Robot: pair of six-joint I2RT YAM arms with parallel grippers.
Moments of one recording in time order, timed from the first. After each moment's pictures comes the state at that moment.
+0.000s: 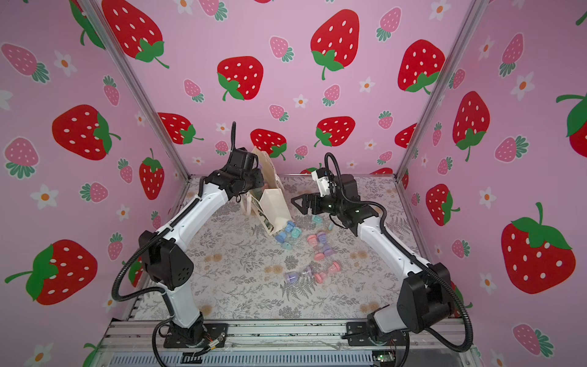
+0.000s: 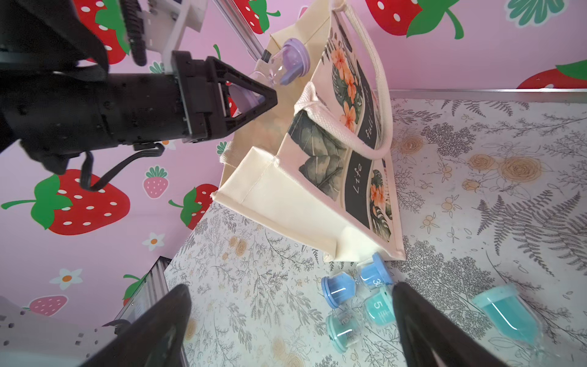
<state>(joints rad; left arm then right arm) -0.40 1.90 1.90 -0.72 -0.20 -0.50 0.50 1.45 1.21 -0.17 -0.58 0.35</state>
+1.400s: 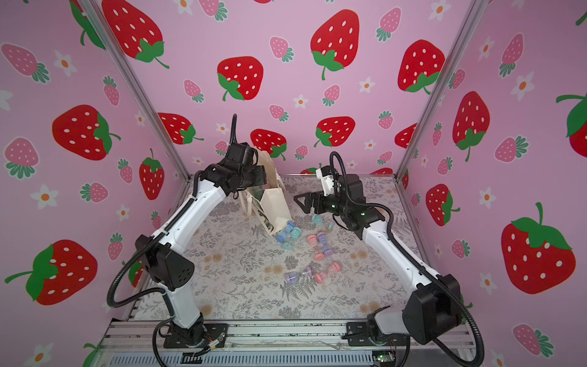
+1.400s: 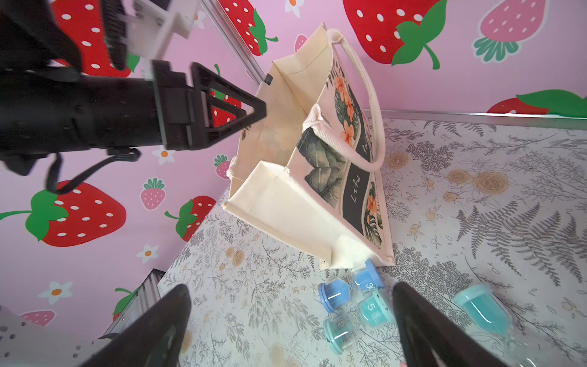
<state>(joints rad) -0.45 1.82 1.99 -0.86 -0.17 -0.44 0.50 1.35 1.18 -0.21 -0.52 0.35</state>
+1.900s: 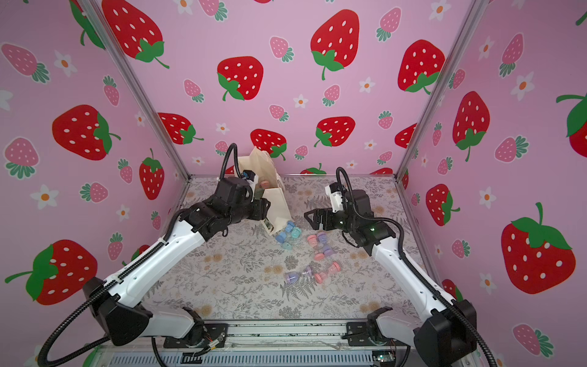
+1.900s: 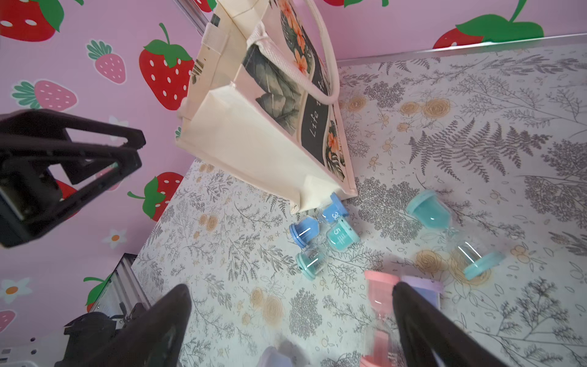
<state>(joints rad) -0.64 1.37 1.37 -0.67 -0.14 -0.29 0.49 1.18 1.01 -0.37 -0.43 0.33</state>
